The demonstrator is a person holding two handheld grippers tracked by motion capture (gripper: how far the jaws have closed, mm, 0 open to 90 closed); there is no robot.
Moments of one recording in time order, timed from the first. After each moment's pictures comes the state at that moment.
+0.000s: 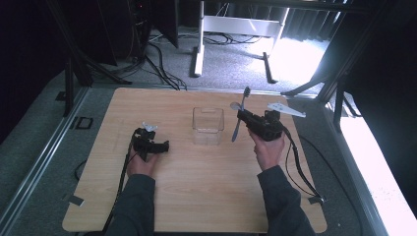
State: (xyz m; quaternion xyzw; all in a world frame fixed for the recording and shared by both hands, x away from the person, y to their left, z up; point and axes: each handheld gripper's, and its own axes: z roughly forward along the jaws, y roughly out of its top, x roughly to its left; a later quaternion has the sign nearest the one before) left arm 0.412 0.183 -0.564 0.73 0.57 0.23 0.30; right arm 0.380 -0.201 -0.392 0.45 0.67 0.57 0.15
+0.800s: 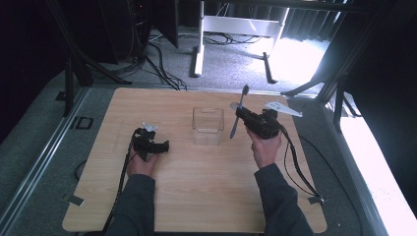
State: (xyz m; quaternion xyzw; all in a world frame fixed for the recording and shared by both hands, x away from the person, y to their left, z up) left arm 0.412 0.183 -0.564 0.73 0.57 0.23 0.30; right arm 0.388 -0.196 -0.398 0.45 0.66 0.58 0.16
